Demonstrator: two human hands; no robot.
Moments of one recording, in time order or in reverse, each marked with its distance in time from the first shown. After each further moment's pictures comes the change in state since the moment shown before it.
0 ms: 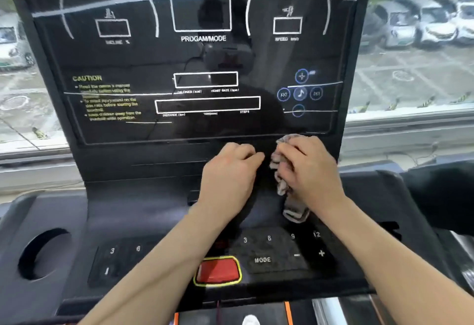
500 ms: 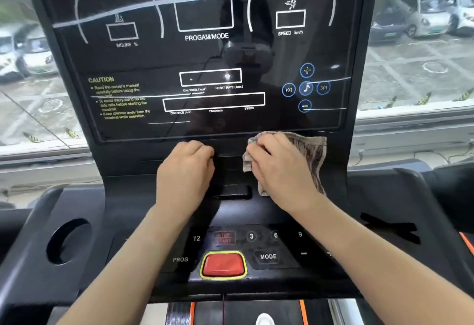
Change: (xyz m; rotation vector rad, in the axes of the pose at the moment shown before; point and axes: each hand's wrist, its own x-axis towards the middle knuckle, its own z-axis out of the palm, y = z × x) left_hand -0.027 -0.052 -0.036 0.153 0.007 -0.223; right_hand 0.017 -0.045 0.021 0.038 -0.021 -0.159
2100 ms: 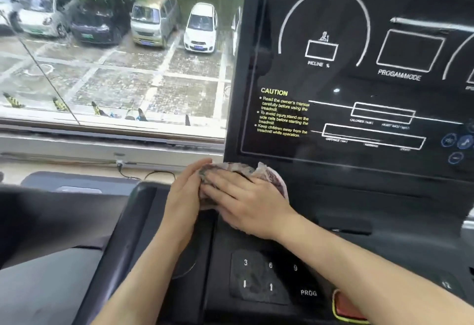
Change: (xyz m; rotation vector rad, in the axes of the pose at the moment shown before) left_hand -0.046 -0.209 -0.043 -1.362 -0.109 -0.959; right_hand 0.097 -0.210 0.130 0.027 -0.206 -0.558
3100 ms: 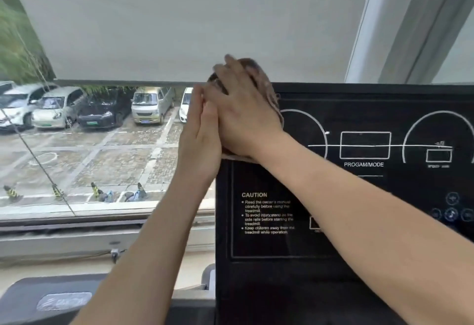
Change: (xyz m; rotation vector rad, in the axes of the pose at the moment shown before) left_hand 0.078 0.213 0.095 0.196 -0.011 0.621; right_hand 0.189 0.149 -0.151 -0.290 0.293 0.410
